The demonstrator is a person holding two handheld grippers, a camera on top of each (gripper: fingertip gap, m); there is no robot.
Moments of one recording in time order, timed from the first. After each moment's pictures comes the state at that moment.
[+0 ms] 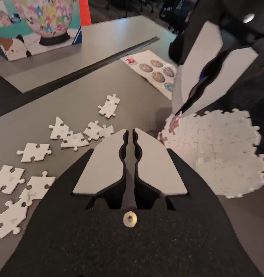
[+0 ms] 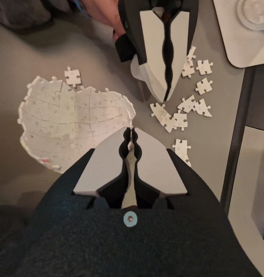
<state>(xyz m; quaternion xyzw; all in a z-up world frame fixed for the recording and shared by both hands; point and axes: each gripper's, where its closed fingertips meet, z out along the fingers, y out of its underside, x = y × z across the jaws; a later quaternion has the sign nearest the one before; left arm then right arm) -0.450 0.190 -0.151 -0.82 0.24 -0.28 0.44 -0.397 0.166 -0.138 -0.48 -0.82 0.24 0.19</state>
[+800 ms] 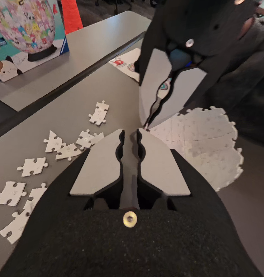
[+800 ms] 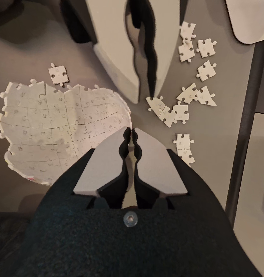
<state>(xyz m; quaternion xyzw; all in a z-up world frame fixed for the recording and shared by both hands) -0.430 0.174 -0.127 -0.81 0.29 -0.26 0.44 -0.403 0.173 -0.154 -0.52 -0.81 0.22 0.17</state>
